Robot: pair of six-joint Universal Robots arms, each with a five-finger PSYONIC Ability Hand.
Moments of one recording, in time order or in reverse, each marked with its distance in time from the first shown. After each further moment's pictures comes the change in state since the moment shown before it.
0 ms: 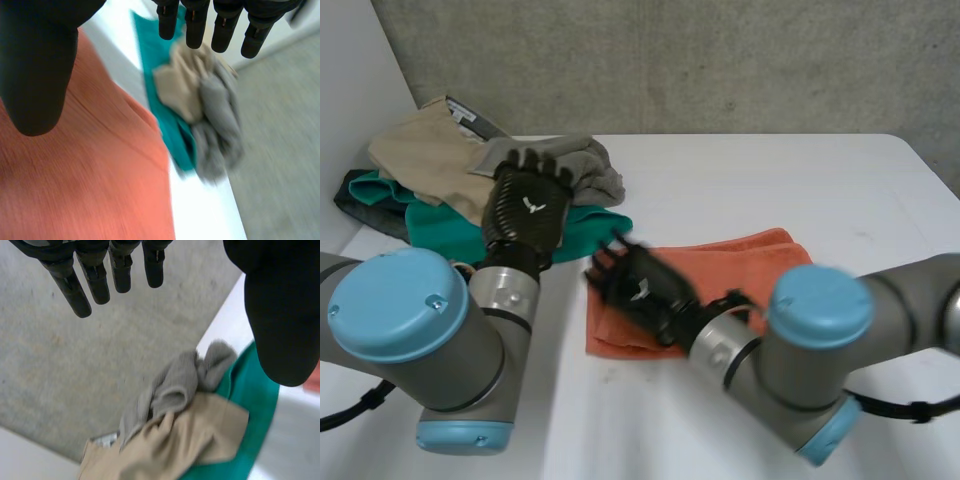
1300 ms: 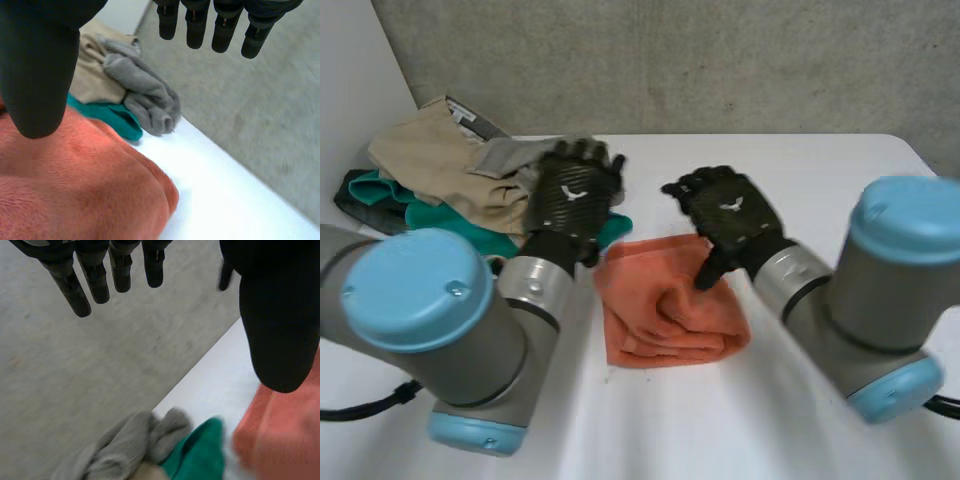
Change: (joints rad) left arm -0.075 -0.019 0.114 -0.108 0.091 -0.275; right arm -0.104 -0.187 -0.067 0.246 0.221 0.609; left_hand -0.004 -0.005 -0.007 -0.006 0.000; right_hand -0.001 -0.001 0.000 0.002 0.000
